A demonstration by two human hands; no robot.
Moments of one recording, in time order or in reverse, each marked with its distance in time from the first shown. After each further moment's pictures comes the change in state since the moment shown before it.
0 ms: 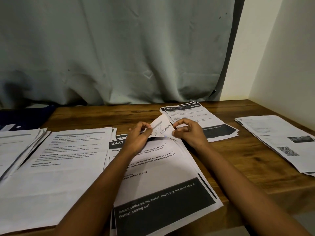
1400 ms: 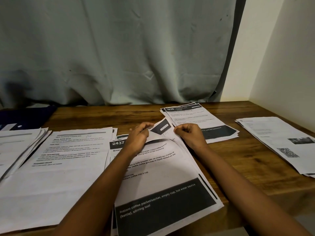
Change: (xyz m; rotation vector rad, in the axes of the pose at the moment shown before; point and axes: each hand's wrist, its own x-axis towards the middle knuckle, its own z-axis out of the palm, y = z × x) left_hand -0.006 0.009 -0.003 -0.024 -0.025 -0.017; right_hand 0.002 0.004 0.008 0.014 0.071 -0.002
